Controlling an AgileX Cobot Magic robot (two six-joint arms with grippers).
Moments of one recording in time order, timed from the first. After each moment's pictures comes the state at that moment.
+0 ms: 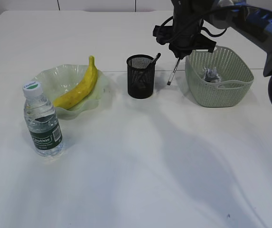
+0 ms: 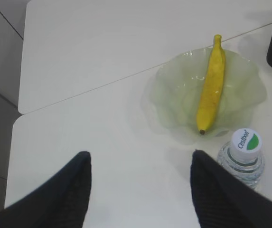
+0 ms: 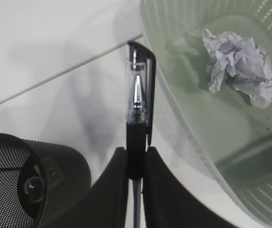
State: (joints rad) left arm -0.23 1.01 -1.03 0.33 0.69 -0.12; right arm 0.33 2.48 -2.48 -0.36 1.16 0.87
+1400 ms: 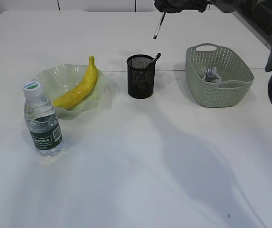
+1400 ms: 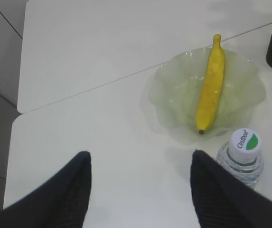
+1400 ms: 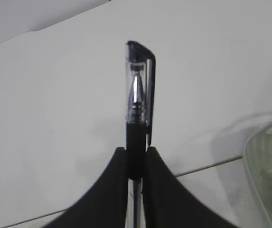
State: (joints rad) left arm -0.23 1.01 -1.03 0.32 0.69 -0.12; right arm 0.33 2.48 -2.64 -0.40 0.85 0.81
